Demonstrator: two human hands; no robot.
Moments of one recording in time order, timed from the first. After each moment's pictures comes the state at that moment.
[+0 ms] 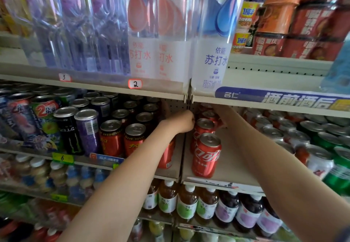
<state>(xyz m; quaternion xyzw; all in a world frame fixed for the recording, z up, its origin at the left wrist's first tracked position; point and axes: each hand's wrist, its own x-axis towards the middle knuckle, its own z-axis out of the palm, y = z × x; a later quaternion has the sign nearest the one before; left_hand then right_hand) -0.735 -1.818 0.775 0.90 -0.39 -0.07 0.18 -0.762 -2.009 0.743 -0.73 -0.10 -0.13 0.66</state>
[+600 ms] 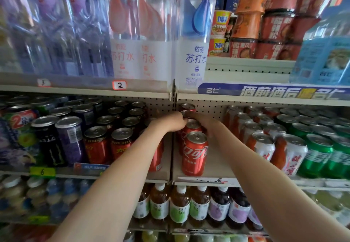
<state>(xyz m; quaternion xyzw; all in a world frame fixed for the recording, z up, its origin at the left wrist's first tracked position) -0.723 -1.839 0.764 0.89 -0.40 -0.12 0.20 -0.780 -1.978 0.732 -0.70 0.22 -0.04 0.68</state>
